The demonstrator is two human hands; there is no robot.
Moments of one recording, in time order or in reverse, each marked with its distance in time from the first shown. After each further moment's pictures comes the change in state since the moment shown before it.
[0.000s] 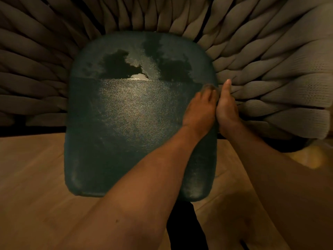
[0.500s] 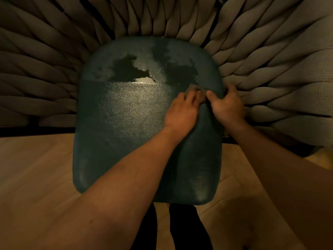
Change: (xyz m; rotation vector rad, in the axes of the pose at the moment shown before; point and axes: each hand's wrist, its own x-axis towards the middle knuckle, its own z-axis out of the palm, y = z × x) left_hand -0.019 -0.049 -0.033 0.335 0.057 0.013; right_hand -0.003 -0.021 0.001 -0.342 0.006 -0.236
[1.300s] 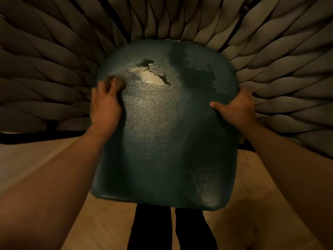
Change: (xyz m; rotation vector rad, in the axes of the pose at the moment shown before) left_hand -0.059 -0.228 -0.036 0.060 0.136 -0.487; right_hand 0.016 -0.010 0.019 -0.249 -0.010 -0.007
